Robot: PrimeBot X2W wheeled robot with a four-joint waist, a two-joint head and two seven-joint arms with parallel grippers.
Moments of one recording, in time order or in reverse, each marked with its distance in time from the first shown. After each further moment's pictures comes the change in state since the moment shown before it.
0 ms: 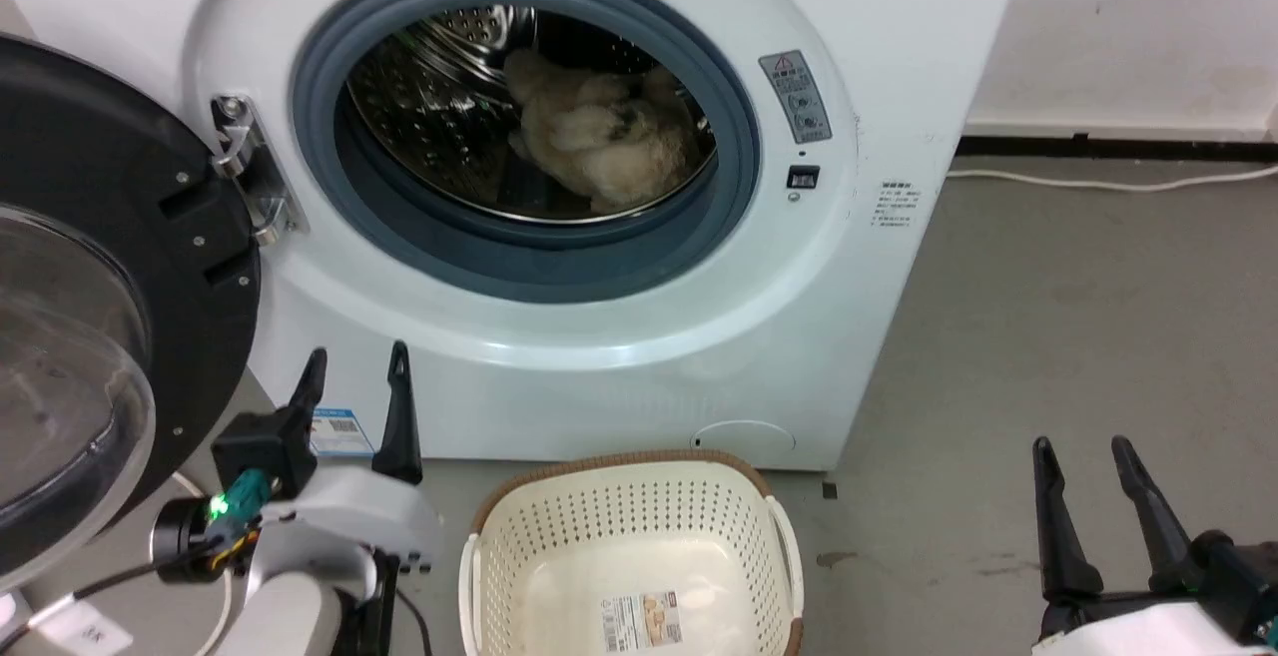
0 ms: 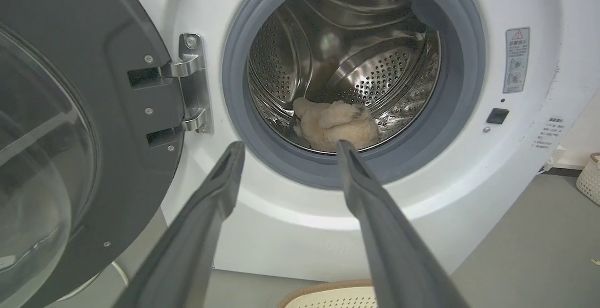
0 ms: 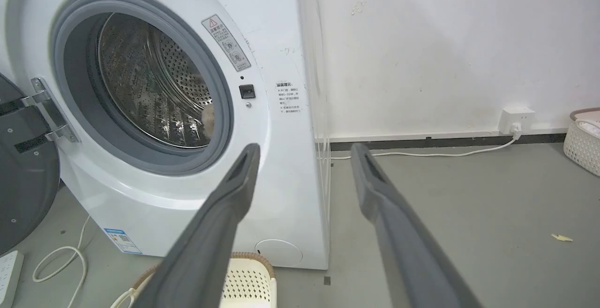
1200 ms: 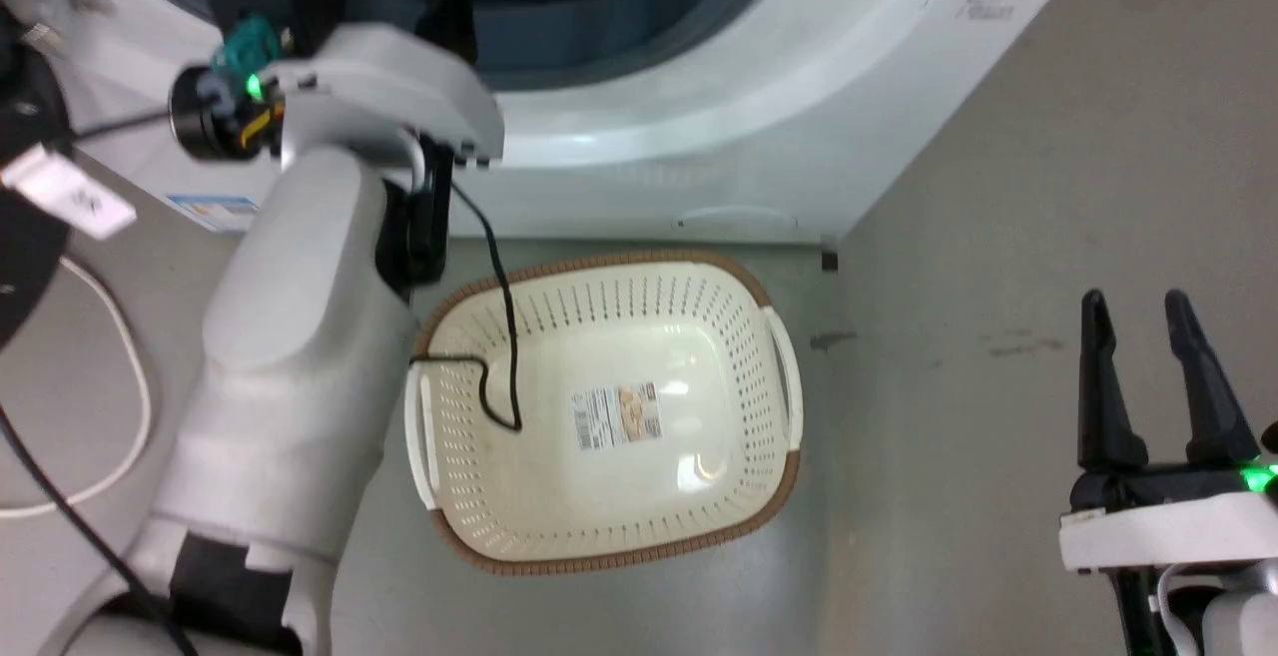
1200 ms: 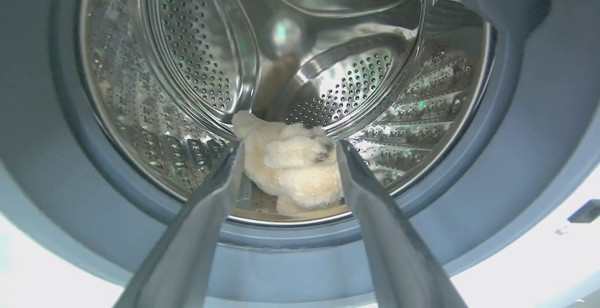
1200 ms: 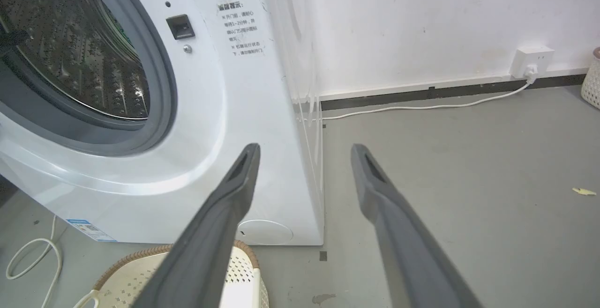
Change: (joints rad) left arm -0.763 -0.140 -0.033 0.483 -0.036 -0.125 -0.080; right arm -0.181 0.000 -0.031 -0.048 0.062 0.000 -0.013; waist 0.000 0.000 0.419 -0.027
